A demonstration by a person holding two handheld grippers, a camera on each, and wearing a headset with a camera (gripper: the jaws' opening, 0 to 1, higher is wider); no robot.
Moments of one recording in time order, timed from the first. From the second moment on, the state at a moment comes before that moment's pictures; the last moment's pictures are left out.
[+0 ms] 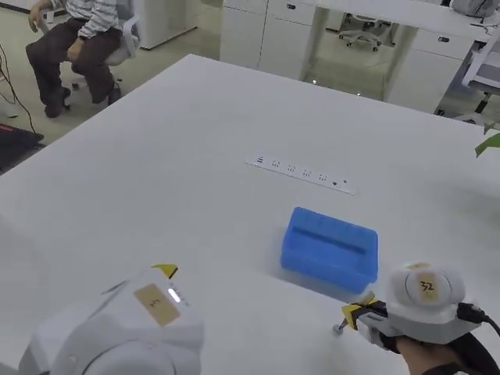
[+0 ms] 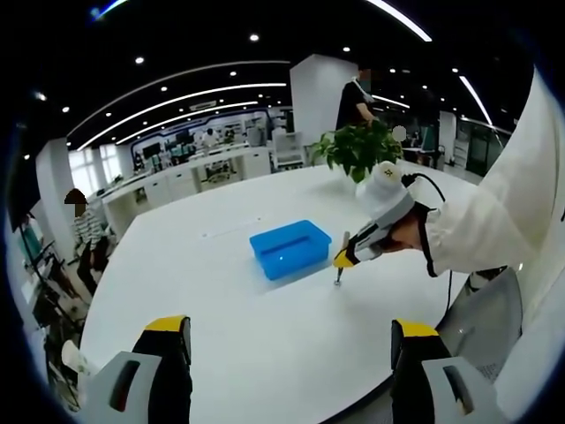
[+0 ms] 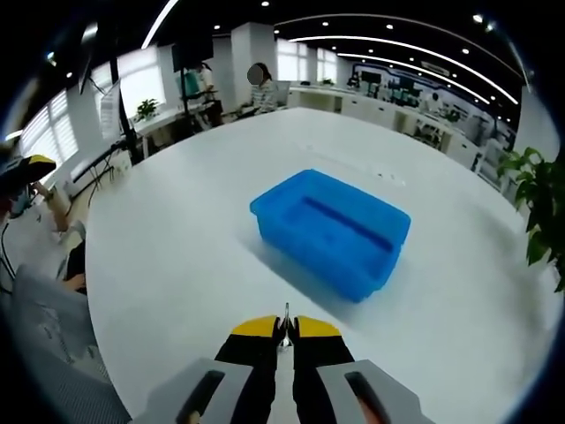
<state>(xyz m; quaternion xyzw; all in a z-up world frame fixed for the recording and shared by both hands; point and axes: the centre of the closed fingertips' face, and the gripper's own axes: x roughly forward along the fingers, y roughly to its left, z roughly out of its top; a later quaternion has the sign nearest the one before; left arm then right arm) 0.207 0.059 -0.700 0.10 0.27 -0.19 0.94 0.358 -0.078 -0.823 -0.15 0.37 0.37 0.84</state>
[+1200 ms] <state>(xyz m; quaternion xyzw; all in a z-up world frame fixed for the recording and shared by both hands) 0.205 0.055 -0.701 0.09 0.26 -0.20 0.94 0.372 -0.075 -0.761 -0.14 0.33 0.39 0.85</state>
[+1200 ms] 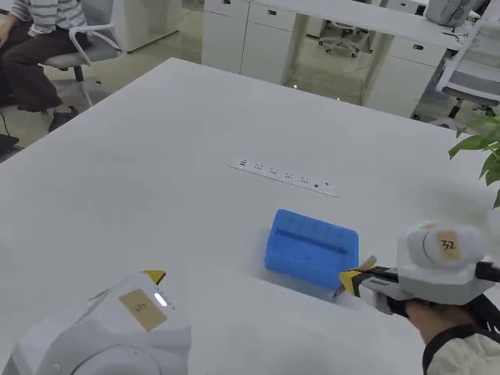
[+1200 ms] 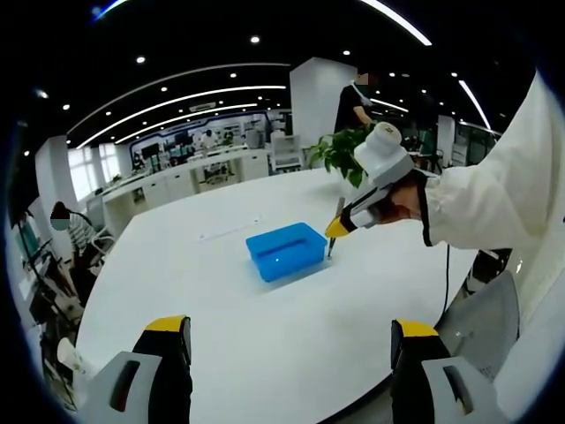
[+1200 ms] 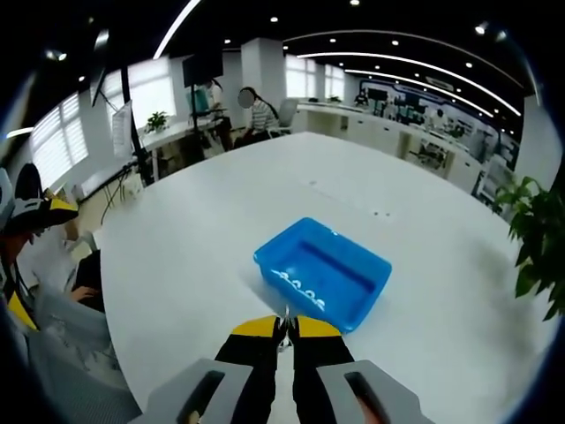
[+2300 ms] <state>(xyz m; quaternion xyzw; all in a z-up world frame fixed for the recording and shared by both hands) 0.213 0.061 -0.705 0.09 0.27 -0.19 0.94 0.430 -0.073 -0.749 -0.15 0.30 0.37 0.86</state>
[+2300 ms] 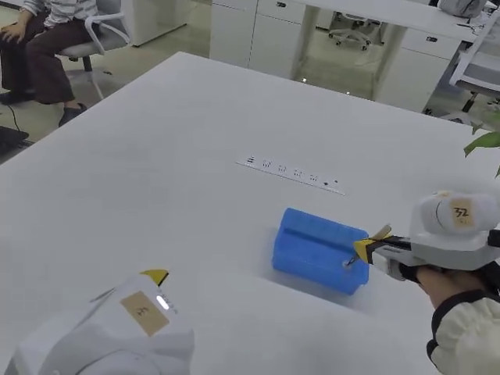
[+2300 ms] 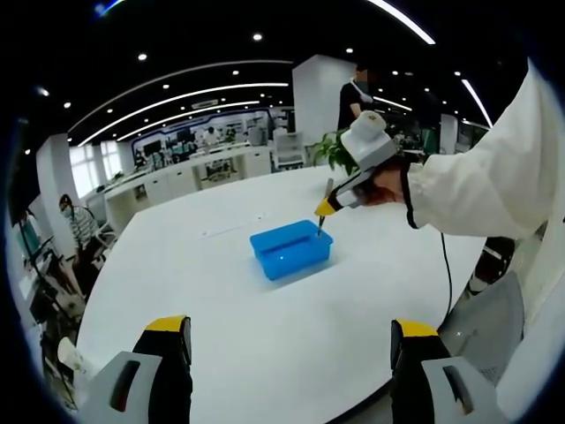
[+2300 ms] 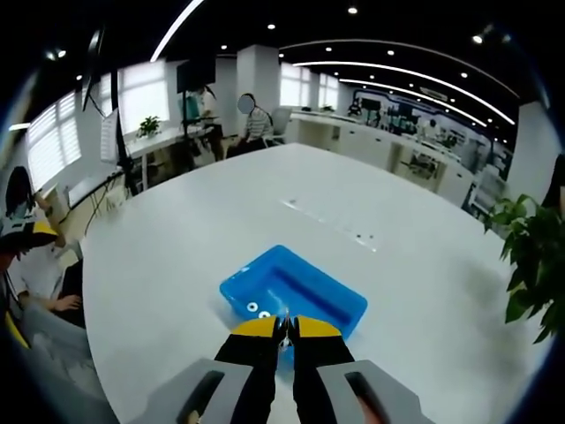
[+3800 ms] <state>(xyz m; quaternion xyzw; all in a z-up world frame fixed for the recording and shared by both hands) 0.233 0.070 -0.729 0.07 0.31 -0.18 0.93 0.450 -0.079 -0.823 -0.16 0.36 0.35 0.85</state>
